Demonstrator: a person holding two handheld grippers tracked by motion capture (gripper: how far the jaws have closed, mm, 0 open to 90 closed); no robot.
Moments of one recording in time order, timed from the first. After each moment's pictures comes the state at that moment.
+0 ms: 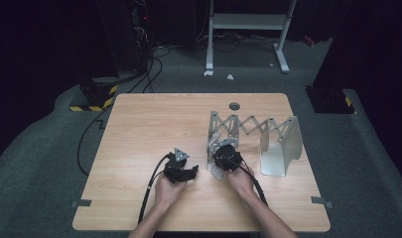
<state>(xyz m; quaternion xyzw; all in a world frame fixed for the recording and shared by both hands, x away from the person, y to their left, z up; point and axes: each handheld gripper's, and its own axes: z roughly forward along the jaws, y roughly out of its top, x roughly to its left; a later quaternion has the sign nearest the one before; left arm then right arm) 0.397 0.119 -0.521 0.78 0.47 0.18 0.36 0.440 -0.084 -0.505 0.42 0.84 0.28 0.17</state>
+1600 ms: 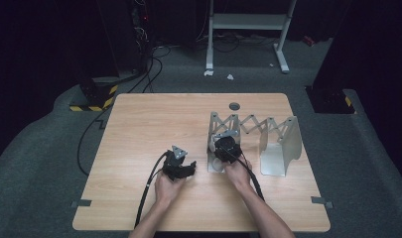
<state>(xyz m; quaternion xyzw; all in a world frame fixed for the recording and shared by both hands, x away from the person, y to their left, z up) 0.406 0.118 -0.525 0.77 0.49 0.20 0.36 0.457 -0.078 -0.486 0.46 0.81 0.30 0.21</state>
